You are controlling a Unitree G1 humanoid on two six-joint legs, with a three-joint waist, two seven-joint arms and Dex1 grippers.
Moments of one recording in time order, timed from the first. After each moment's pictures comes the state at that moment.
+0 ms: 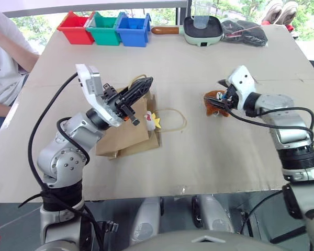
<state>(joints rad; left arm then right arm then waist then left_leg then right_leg) -0.33 0.49 0.24 -0.41 -0.93 0.59 -0.60 -0.64 -0.53 0.12 0.15 0.05 0.51 0.68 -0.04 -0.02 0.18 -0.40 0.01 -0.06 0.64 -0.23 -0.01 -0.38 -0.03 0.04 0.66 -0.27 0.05</state>
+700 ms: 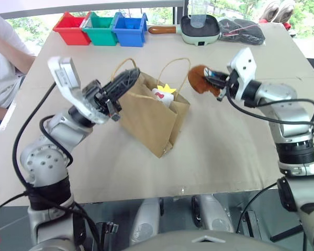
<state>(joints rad) -0.29 0.55 0.36 -0.37 -1.18 0.69 -0.63 -0.75 -0.47 0.06 -0.01 0.21 0.44 0.76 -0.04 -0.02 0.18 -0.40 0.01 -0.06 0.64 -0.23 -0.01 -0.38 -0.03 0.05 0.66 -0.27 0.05</state>
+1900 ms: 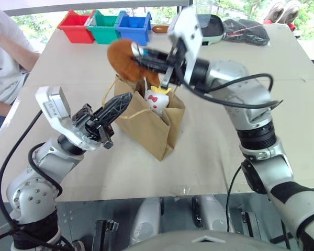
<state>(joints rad) -0.03 0.57 0.43 -0.56 -1.26 0.62 -0.59 -0.96 -0.15 0.22 0.00 0.38 0.58 0.69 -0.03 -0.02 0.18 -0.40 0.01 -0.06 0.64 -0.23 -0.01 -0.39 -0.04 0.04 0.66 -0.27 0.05</state>
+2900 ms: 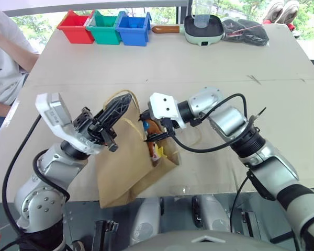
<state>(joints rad) 0.02 0.52 0.38 -0.62 -1.19 0.49 -0.55 -0.92 -0.24 0.51 0.17 0.17 0.28 1.19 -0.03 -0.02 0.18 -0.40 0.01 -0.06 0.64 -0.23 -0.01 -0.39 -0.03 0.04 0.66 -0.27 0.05</state>
